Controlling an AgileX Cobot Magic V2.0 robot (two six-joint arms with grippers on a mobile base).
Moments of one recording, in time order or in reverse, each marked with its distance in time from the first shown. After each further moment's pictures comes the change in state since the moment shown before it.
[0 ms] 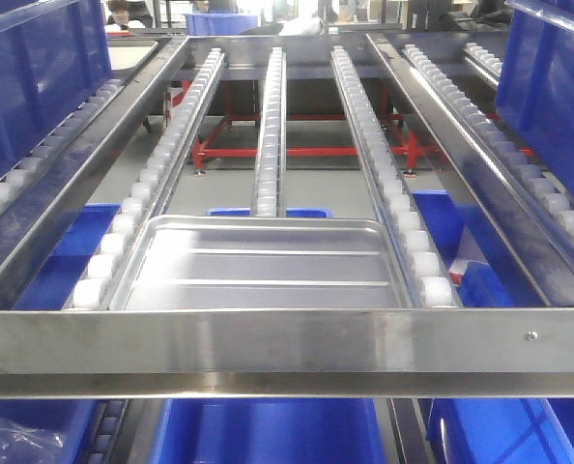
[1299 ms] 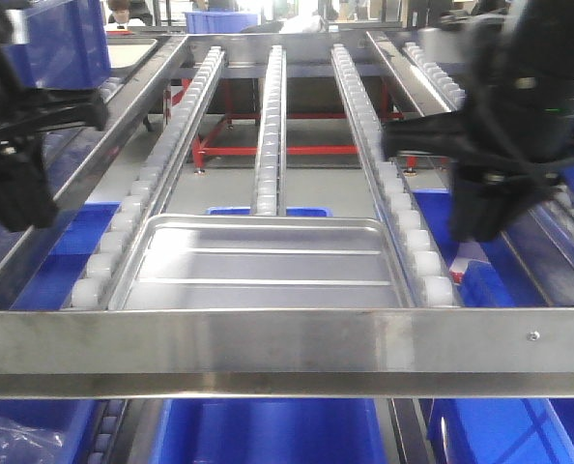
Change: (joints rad) left arm -0.320 1.144 -0.560 0.139 -0.125 -0.433; right arm 0.392 1.219 -0.683 -0.147 0.101 0.488
